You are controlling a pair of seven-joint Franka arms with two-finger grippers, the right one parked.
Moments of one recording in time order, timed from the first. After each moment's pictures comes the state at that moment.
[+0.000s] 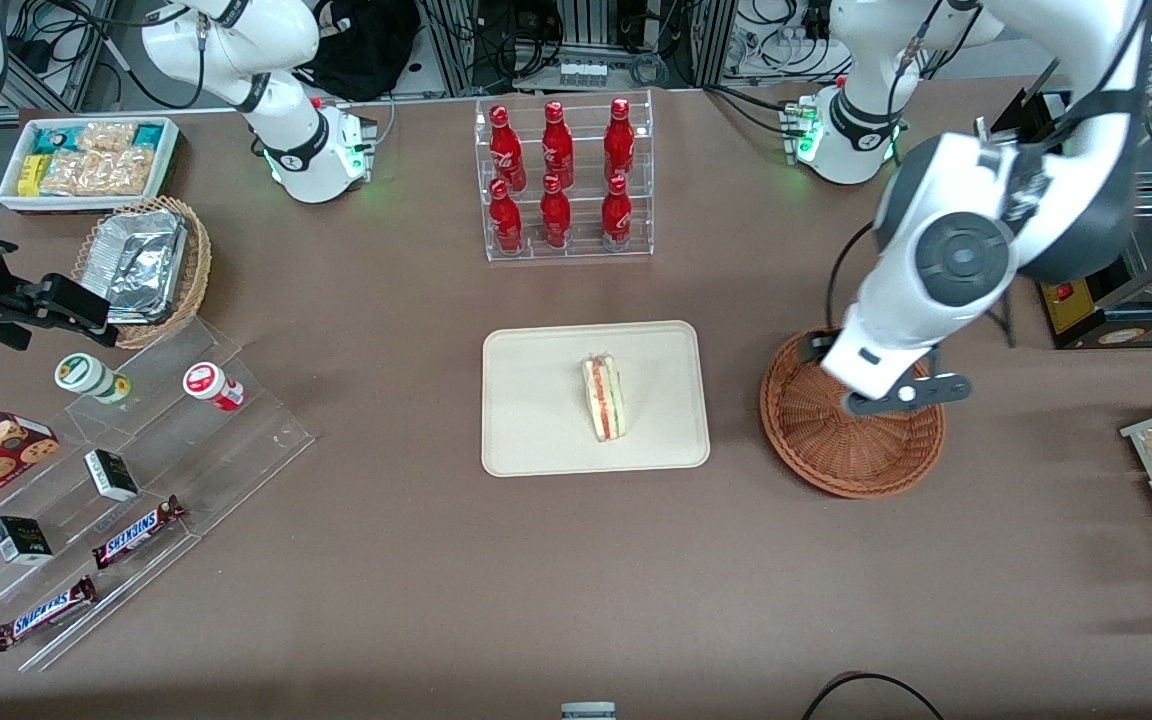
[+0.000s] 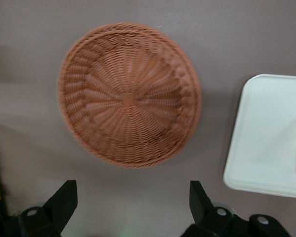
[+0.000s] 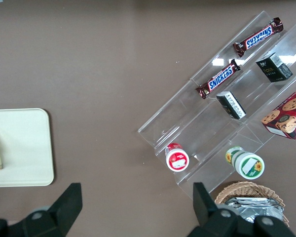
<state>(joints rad) -0.06 0.20 -0.28 -1.70 0.12 1.66 -0.47</state>
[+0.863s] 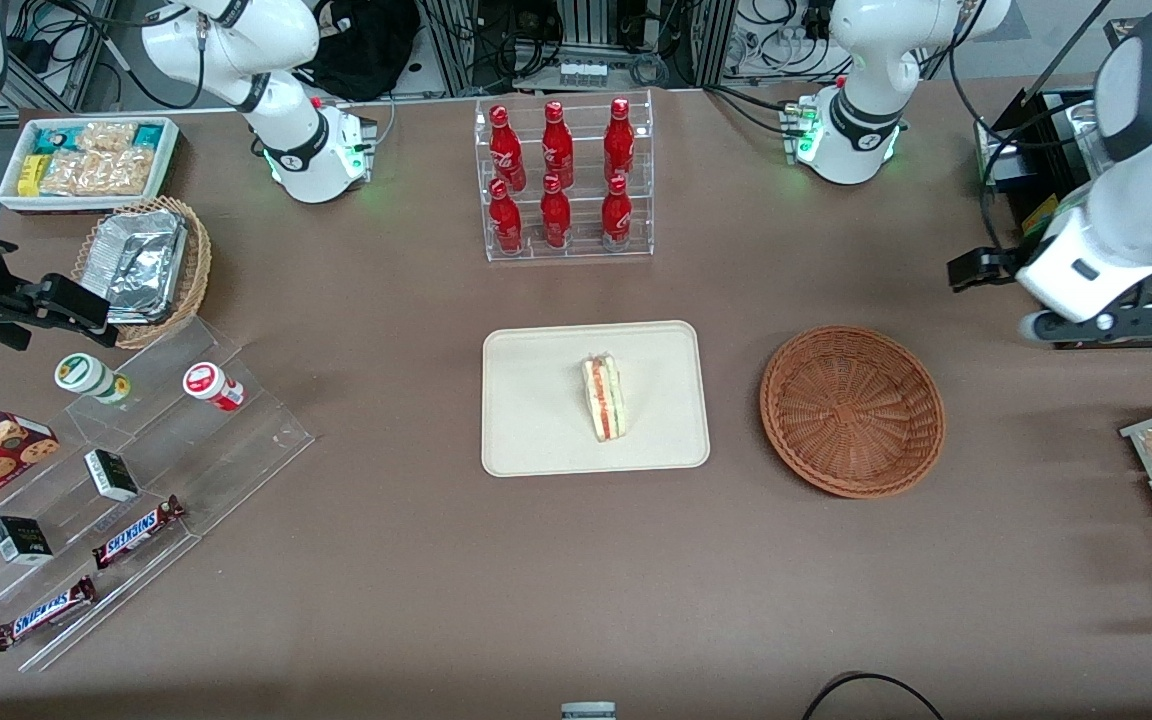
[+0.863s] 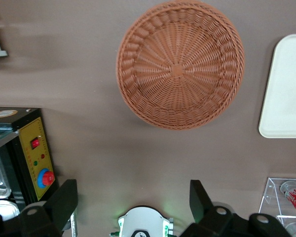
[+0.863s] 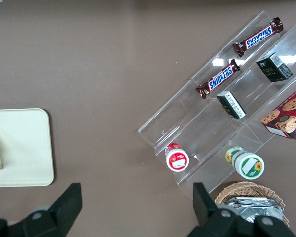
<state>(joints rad) 0.09 0.00 -0.18 -1.69 0.05 1.47 -0.11</state>
